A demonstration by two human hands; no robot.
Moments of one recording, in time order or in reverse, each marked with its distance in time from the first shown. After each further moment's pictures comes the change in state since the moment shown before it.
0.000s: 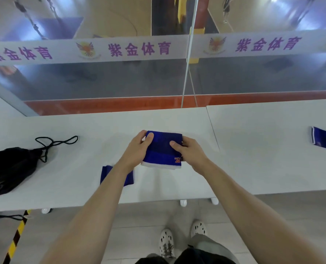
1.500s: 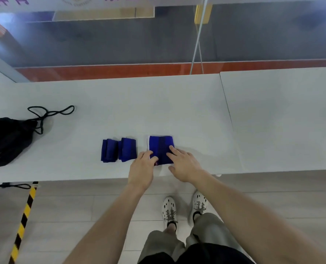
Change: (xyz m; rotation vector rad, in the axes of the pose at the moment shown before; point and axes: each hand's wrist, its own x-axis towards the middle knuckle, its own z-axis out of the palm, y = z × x) left_hand -0.036 -0.205 0.048 1.092 0.012 0.151; right_hand -0.003 0.143 0.049 -1.304 -0.352 -0.061
